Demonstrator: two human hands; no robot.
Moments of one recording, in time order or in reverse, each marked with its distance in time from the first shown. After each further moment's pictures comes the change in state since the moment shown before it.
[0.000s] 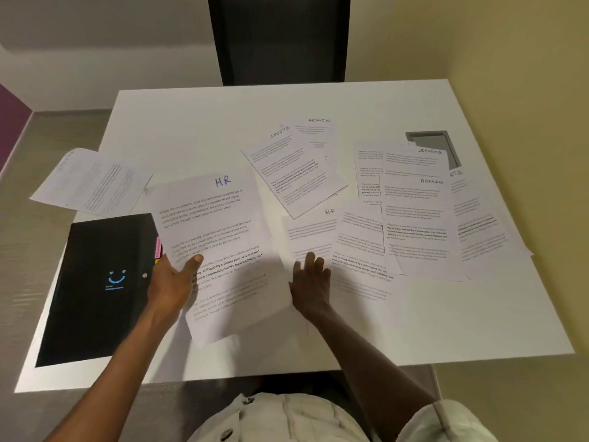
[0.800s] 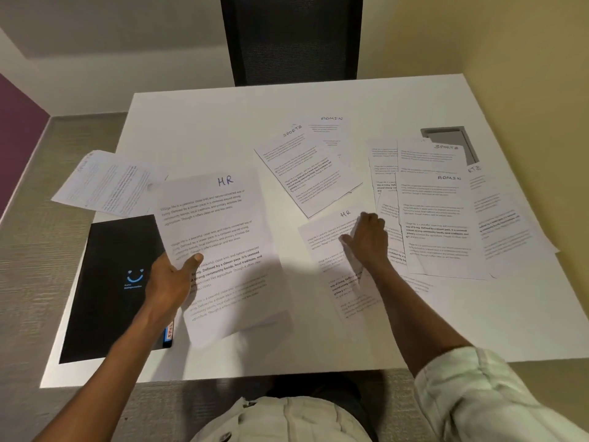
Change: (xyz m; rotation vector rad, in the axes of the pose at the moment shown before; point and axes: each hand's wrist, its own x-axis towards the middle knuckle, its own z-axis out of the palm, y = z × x) left_hand 0.019 -0.011 -0.035 0.012 -0.045 0.035; right_hand 0.072 0.086 -0.052 0.149 0.225 0.219
